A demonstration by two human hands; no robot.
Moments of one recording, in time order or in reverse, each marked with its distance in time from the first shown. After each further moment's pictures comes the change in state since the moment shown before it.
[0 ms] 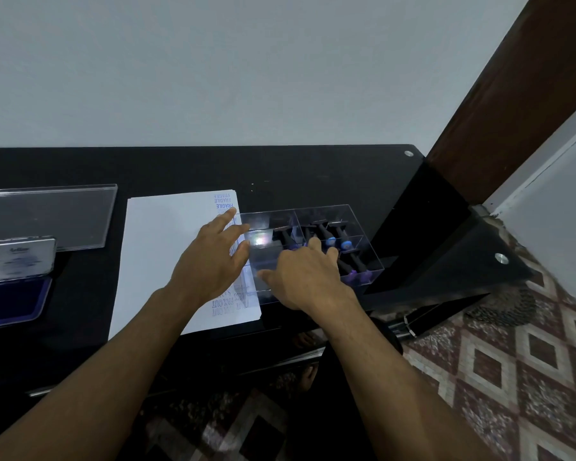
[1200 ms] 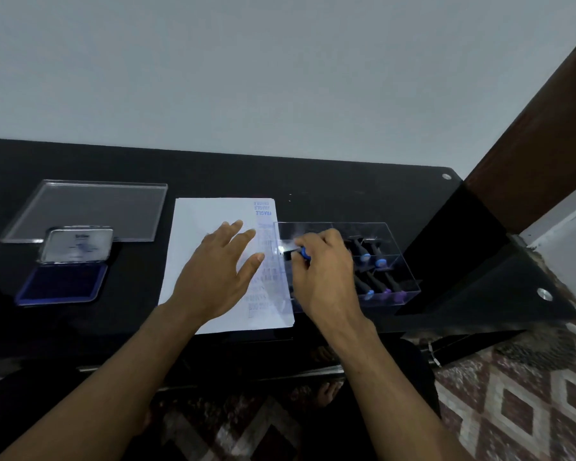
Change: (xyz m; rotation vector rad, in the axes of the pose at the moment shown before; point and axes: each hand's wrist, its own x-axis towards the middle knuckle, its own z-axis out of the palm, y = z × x) left_hand -0.042 -0.029 -0.032 0.081 0.085 -0.013; right_hand -0.006 -0.030 0.002 0.563 0.548 -0.135
